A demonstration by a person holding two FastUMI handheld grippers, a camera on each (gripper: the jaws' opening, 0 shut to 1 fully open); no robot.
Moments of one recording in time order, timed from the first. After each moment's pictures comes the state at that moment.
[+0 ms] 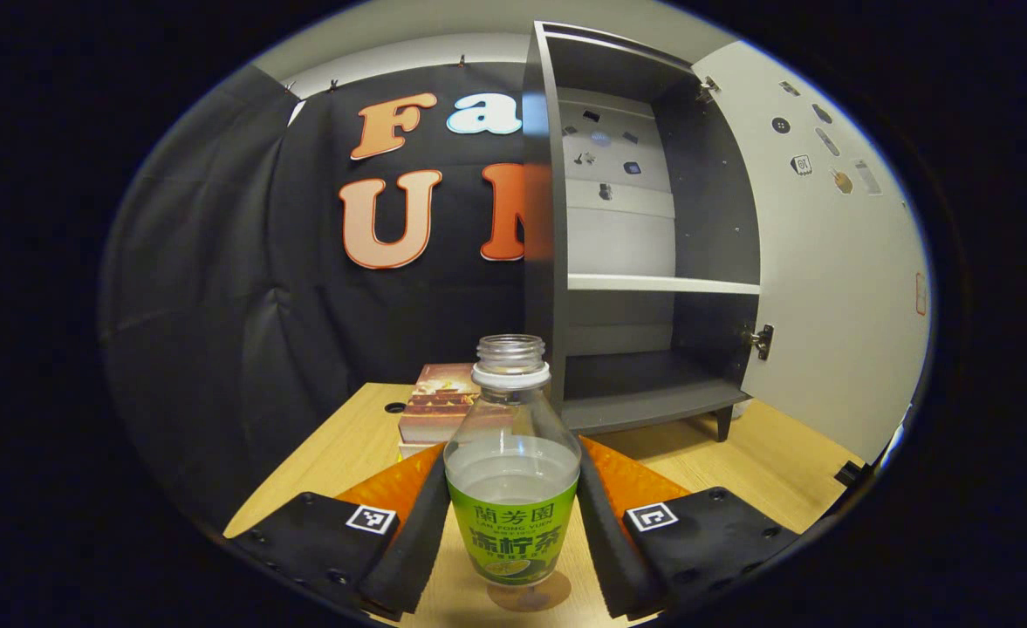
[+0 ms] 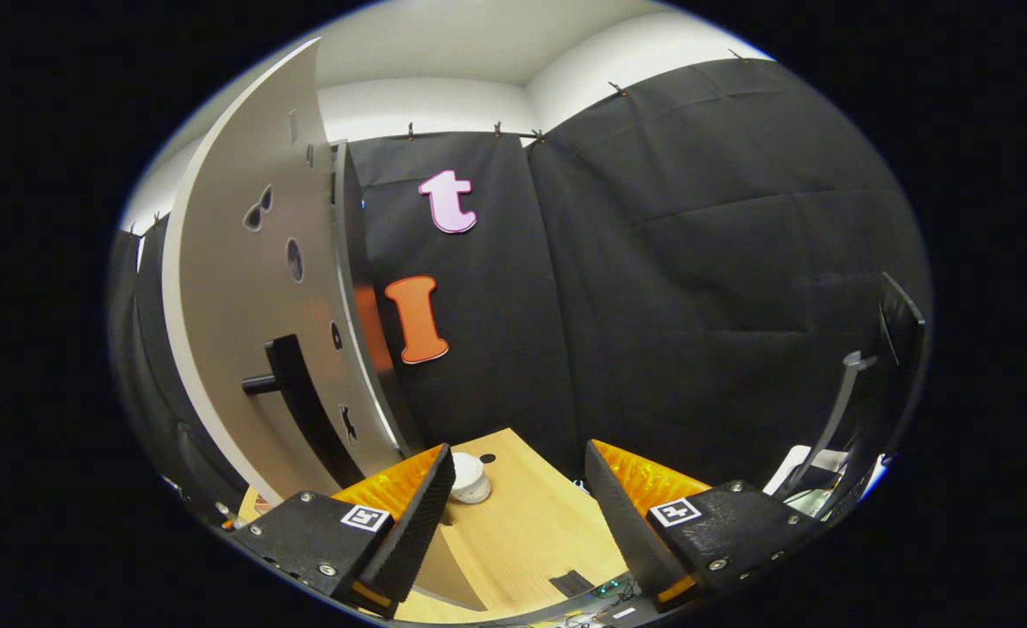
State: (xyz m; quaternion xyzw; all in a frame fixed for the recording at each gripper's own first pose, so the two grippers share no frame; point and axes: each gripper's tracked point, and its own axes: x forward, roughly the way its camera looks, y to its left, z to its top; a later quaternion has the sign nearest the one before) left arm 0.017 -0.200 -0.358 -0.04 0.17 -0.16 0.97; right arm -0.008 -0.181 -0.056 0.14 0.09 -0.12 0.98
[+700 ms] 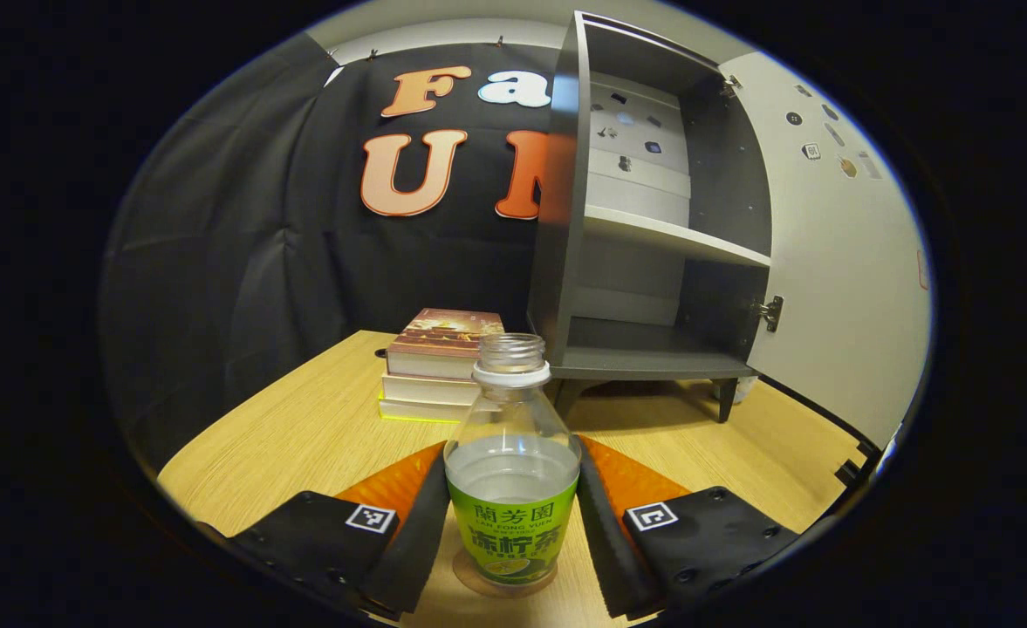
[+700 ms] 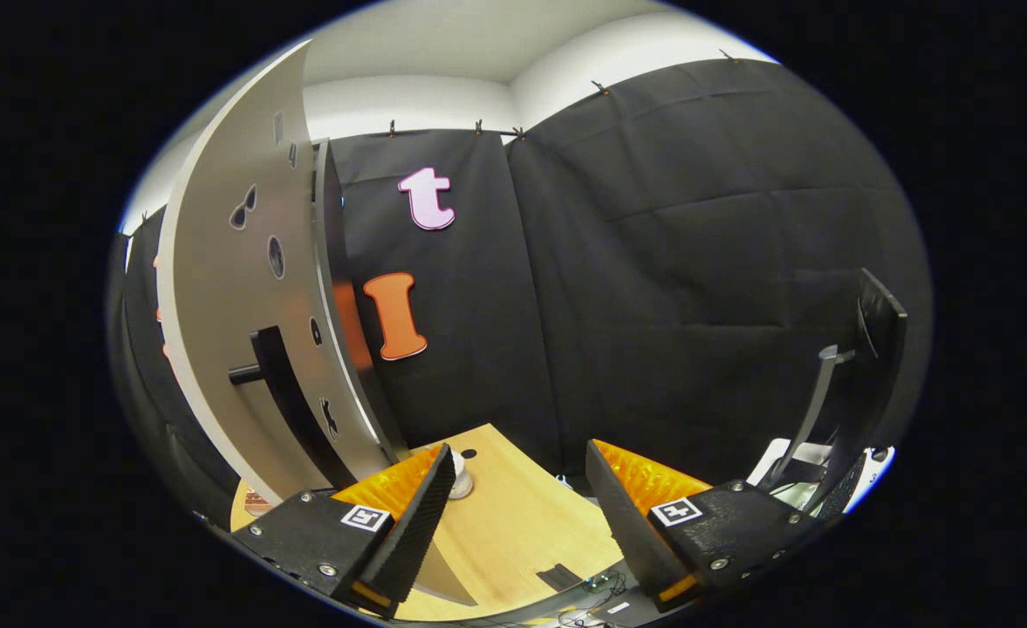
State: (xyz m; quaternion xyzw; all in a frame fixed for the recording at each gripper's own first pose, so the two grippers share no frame) left arm -0.009 -0.206 -0.428 -0.07 0.19 -0.15 0.97; right arm -0.025 -0.188 -0.061 0.14 0.10 -0.15 0.97
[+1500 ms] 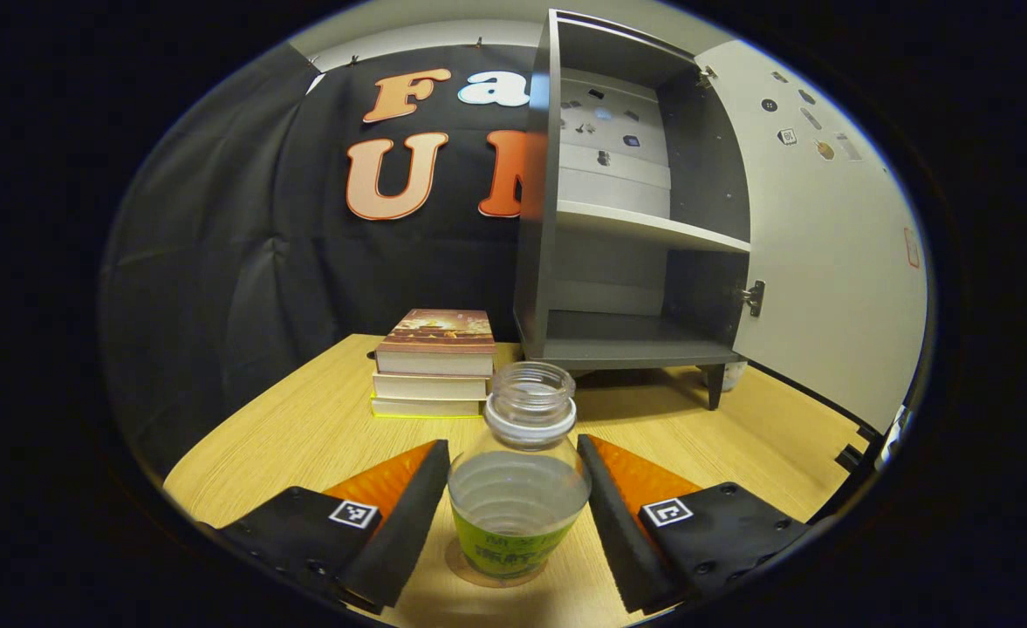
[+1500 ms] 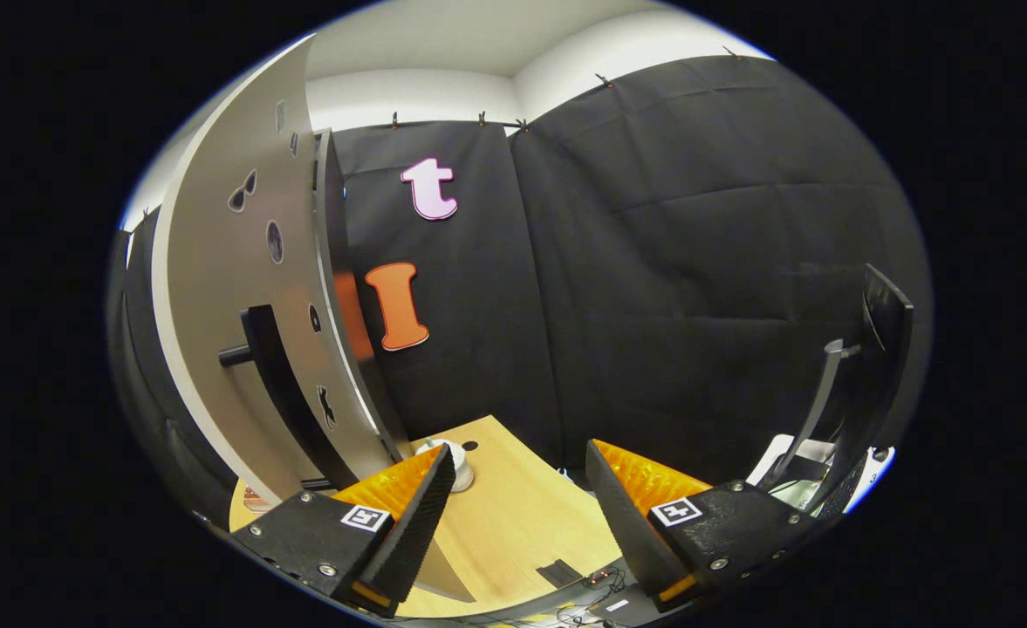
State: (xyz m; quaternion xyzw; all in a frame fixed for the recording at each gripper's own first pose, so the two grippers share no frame) left arm -0.024 -0.219 -0.413 -0.05 0.19 -0.17 0.97; right arm -0.017 -0.182 -0.075 0.14 0.11 -0.13 0.97
